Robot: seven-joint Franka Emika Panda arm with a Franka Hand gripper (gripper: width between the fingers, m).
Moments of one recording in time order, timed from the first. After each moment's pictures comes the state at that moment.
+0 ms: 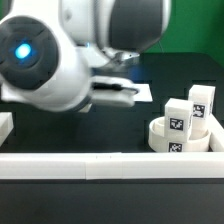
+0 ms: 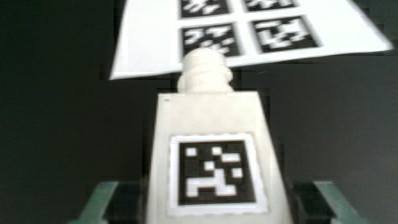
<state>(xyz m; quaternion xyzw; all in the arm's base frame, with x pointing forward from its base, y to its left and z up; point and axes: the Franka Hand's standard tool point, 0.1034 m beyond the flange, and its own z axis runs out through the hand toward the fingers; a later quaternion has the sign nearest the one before) 0.512 -0.061 0.064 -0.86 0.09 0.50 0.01</state>
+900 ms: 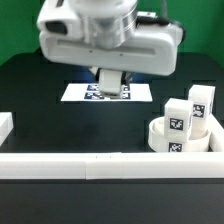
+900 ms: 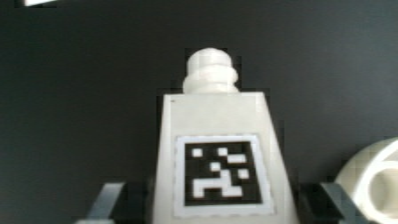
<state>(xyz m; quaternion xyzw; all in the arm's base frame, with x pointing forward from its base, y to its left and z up) 0.540 -0.016 0.097 -0.96 0.12 0.26 0.00</state>
